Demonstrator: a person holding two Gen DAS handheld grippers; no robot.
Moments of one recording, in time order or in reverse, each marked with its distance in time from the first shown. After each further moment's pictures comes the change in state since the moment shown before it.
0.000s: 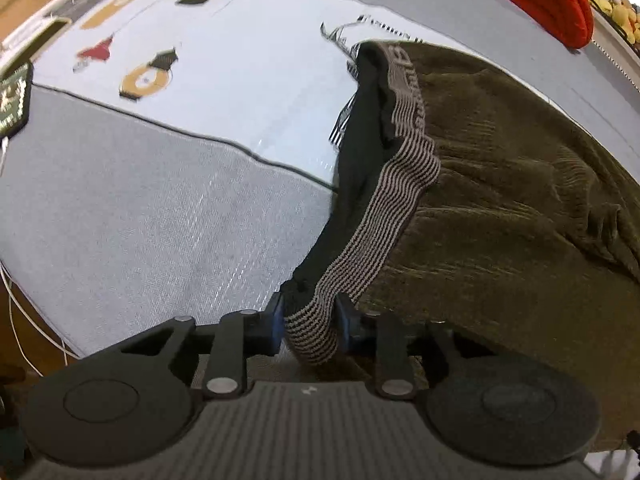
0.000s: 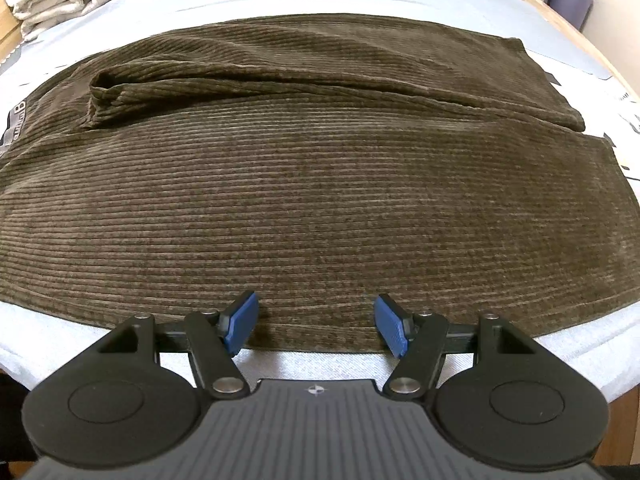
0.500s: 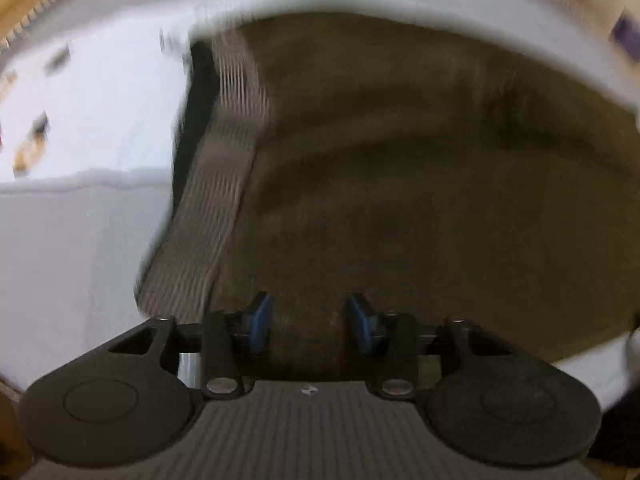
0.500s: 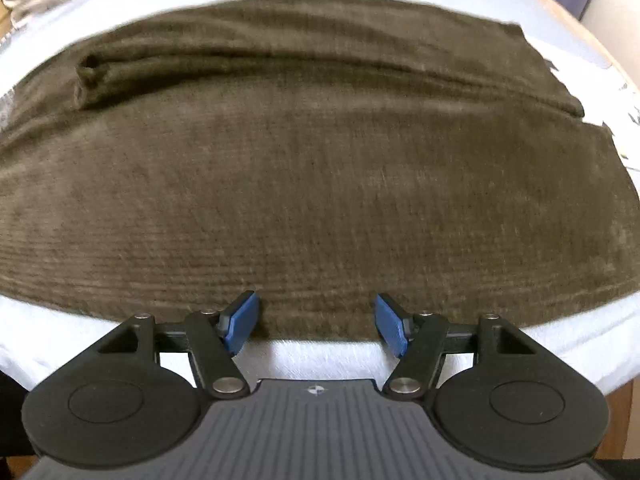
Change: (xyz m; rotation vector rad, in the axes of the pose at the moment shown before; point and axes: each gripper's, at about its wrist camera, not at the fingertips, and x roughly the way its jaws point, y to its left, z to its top) left arm 0.004 -0.073 -0.037 0.364 0.052 -0.102; right arm 0.013 0.001 -0.002 0.001 0.065 -0.029
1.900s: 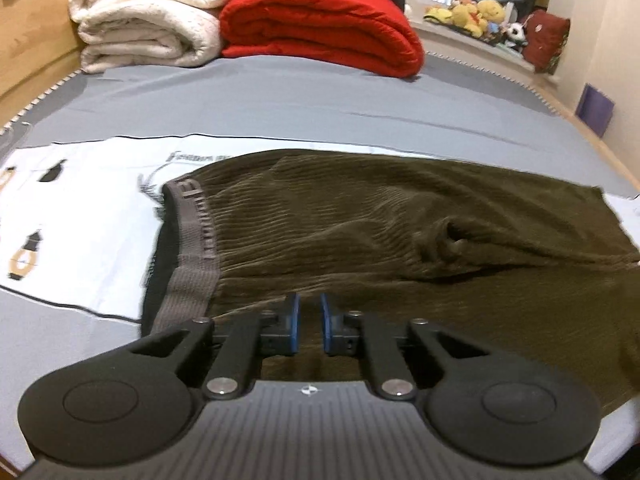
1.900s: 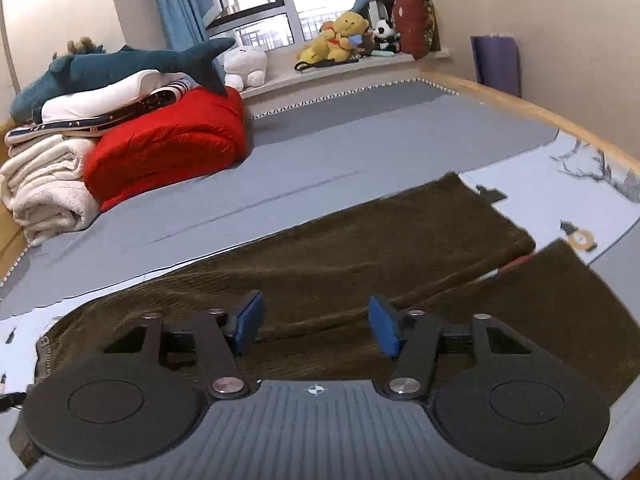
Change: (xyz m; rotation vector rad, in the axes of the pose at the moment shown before) left arm -0.054 -0.039 0.035 -0.011 -0.401 -0.069; right arm -0.088 -0.112 0.096 0.274 -0.531 0.117
